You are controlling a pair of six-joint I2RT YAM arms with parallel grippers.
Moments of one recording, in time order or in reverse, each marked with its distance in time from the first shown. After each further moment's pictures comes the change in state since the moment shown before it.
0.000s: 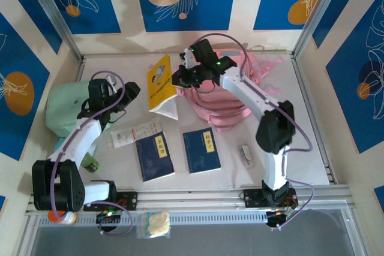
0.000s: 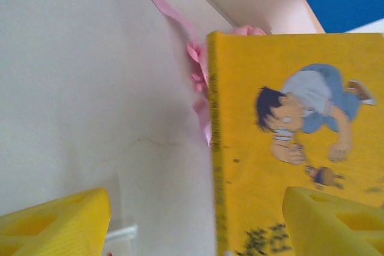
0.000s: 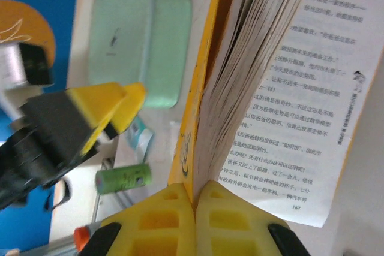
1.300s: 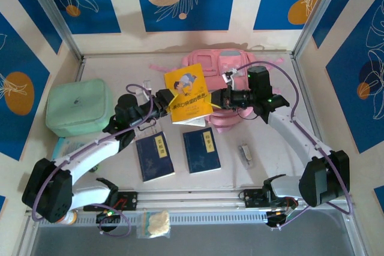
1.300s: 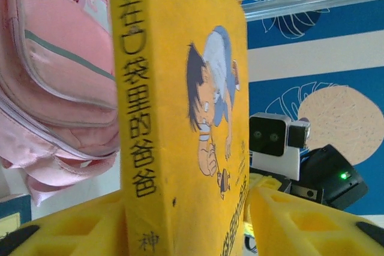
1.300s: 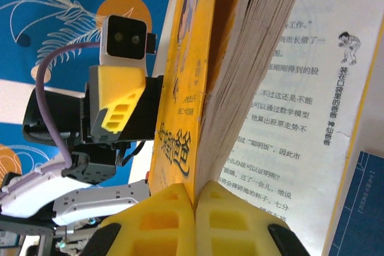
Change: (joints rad) left arm -0.480 -0.059 -0.170 0.591 0.024 -0.576; right arm -0.267 -0.621 -0.815 0.415 -0.413 0.084
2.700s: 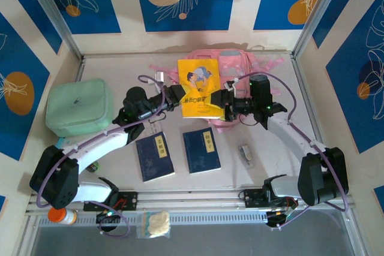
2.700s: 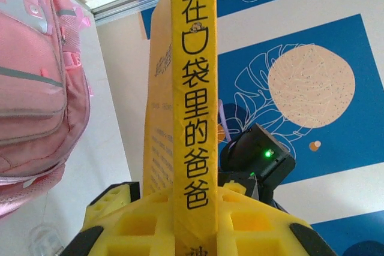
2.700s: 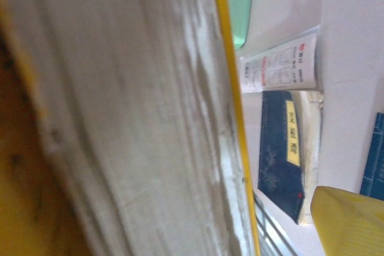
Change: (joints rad) left arm -0.080 0.124 0.140 0.099 0.040 0.072; right arm -0.053 0.006 -0.178 0.206 -0.126 0.195
